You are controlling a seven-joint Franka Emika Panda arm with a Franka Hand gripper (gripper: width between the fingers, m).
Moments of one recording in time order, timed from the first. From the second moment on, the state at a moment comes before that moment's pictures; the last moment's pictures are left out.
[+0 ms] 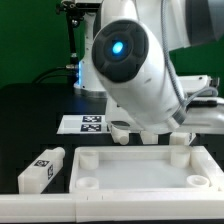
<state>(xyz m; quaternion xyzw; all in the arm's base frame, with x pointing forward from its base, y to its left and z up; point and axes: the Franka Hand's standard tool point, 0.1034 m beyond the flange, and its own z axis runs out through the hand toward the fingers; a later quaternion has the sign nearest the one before) 0.492 0.117 0.033 -0.87 0.22 0.42 0.17</state>
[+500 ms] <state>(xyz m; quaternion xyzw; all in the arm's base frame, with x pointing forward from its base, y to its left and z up) 0.486 0.121 0.027 -0.85 0.24 0.43 0.17</state>
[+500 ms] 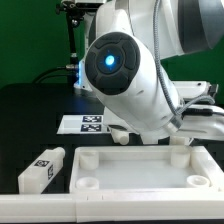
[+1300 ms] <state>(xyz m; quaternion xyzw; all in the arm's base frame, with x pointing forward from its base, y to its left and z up) 0.479 0.126 0.016 -0.84 0.27 0.45 0.17</state>
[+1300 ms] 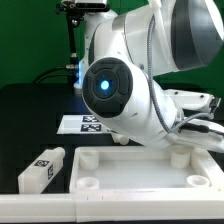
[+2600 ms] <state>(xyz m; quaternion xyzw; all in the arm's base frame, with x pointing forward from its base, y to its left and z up) 0.509 0.131 0.069 -0.91 0.14 0.32 0.22</state>
